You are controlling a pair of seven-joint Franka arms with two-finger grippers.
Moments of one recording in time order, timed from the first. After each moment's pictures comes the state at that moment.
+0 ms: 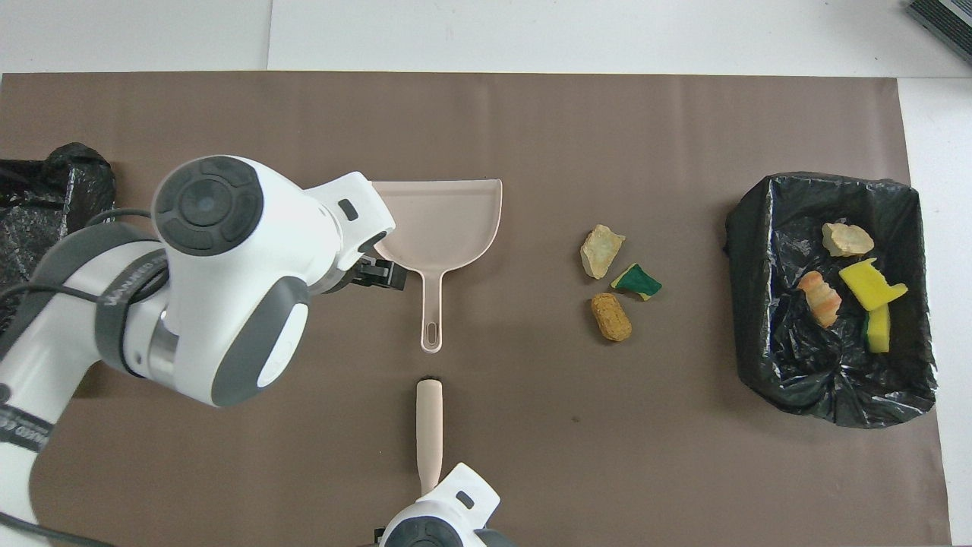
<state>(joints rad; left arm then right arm) -0.41 0.14 -0.09 -1.82 -0.02 2.02 -0.22 1.01 0.05 0.03 -2.23 0.28 2.20 0.83</state>
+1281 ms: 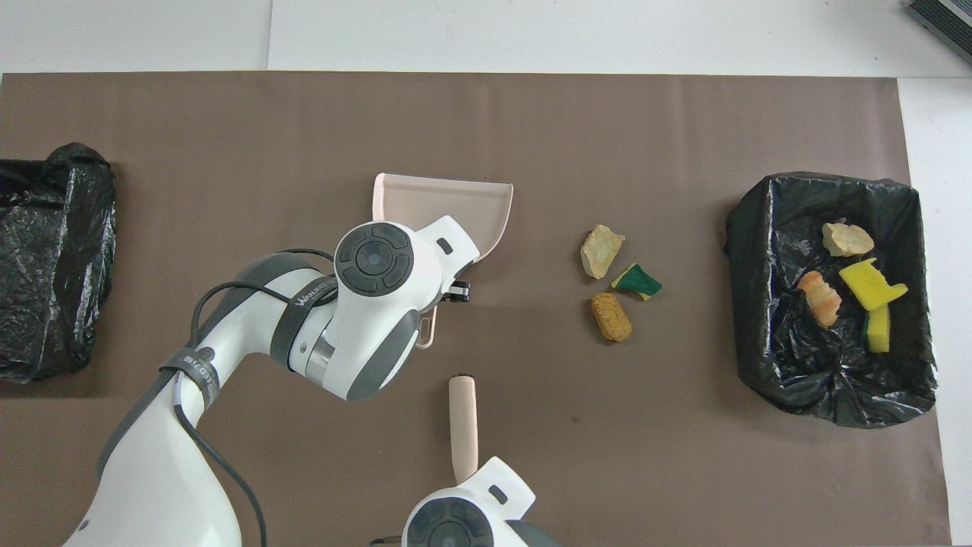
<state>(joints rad) -0.53 0.31 -0.07 -1.89 -0.02 2.27 -0.41 0.92 -0.08 0.01 -2.22 0.24 1.94 0.84</state>
